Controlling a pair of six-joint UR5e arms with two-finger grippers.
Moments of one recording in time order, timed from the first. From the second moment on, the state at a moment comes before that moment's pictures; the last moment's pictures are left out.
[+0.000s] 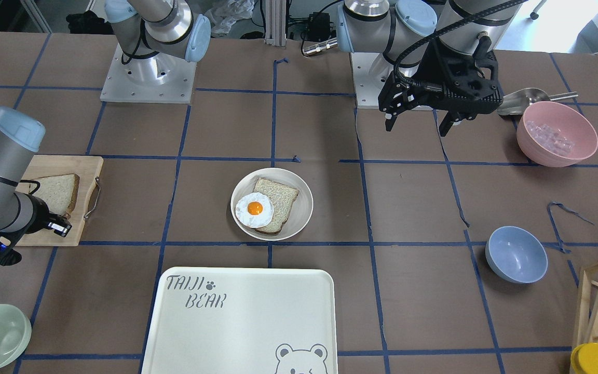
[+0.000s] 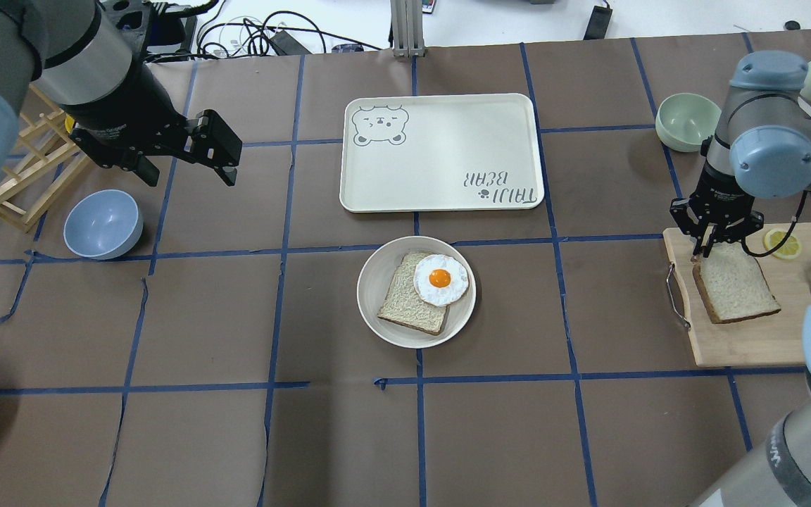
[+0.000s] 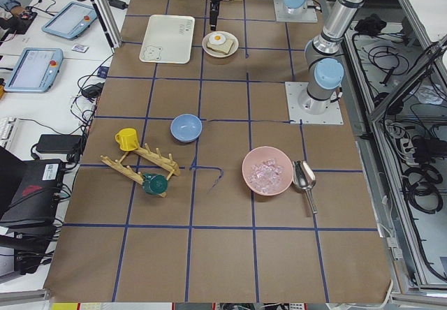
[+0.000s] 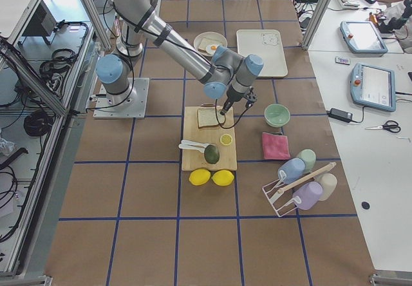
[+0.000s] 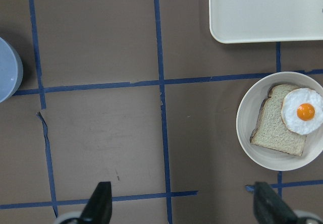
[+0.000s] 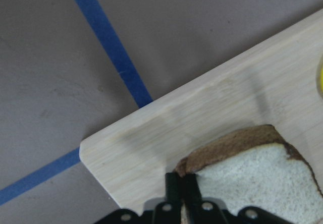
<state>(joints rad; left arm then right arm) -1.56 -1.51 -1.62 -1.53 1.54 0.07 1.22 -1.12 1.77 -1.94 -1.78 0.14</state>
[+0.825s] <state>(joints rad) -1.56 -1.51 -1.62 -1.53 1.54 0.07 1.22 -1.17 1.72 -1.82 -1.76 0.14</state>
